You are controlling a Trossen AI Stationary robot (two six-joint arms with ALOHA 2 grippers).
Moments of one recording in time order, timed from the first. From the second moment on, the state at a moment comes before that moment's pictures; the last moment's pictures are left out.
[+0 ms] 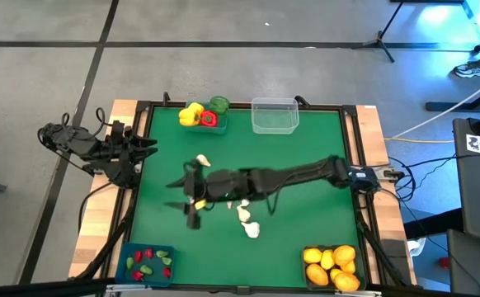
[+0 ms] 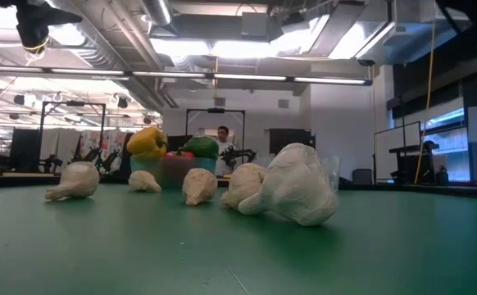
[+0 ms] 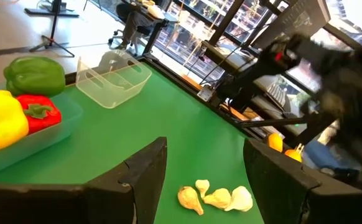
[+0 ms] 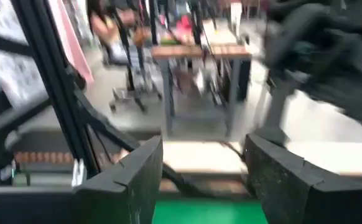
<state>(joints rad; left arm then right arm) -0.44 0.21 0.71 -0.75 -0.68 -0.71 0.25 2.32 2.36 -0.15 0.17 0.07</state>
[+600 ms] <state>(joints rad) -0.44 0.21 0.71 -0.76 -0.68 -0.71 0.30 1.96 2.28 -1.41 0.40 0.53</state>
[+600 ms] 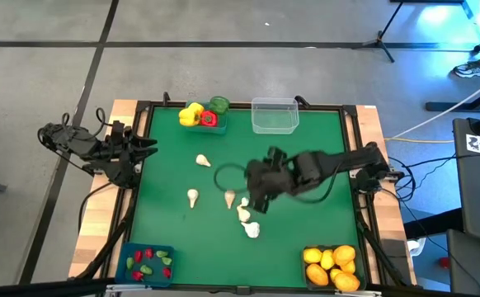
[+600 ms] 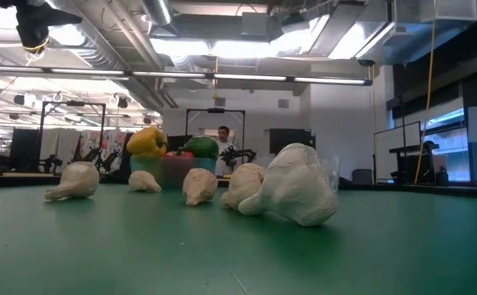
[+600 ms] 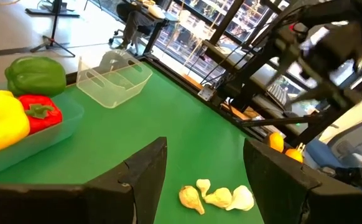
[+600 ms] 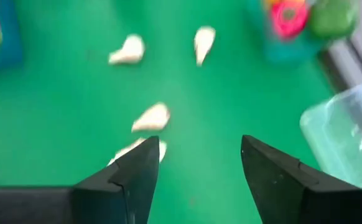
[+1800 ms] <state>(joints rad) -0.44 0.21 0.71 -0.89 -0.68 -0.71 0.40 2.13 1.71 -0.89 -0.03 0.71</state>
